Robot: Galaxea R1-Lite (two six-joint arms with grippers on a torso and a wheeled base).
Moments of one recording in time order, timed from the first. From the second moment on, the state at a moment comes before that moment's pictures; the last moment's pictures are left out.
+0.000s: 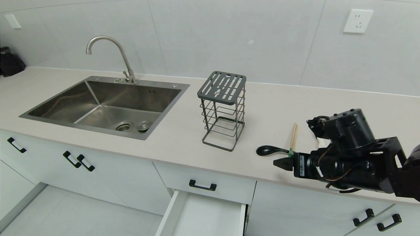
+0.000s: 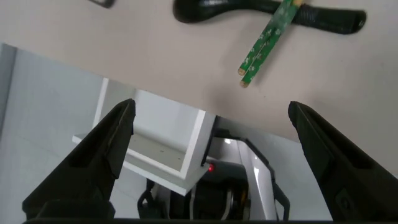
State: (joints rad) left arm 0.01 0.00 0.00 -0.01 0.05 -0.04; right arm 0.59 1.66 -0.86 -0.13 -0.17 0.50
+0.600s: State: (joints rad) left arm 0.01 0.00 0.00 -0.01 0.05 -0.04; right arm 0.59 1.83 -0.97 -0.13 -0.27 0.53
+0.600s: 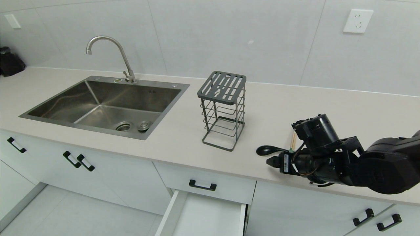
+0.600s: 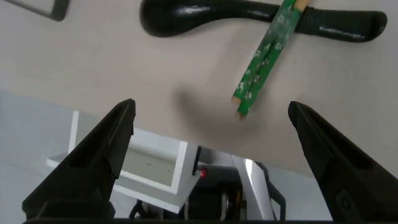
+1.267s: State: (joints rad) left arm 0.01 0.00 0.00 -0.01 0.05 -0.04; right arm 0.53 1.92 -1.05 -0.14 -0.30 0.48
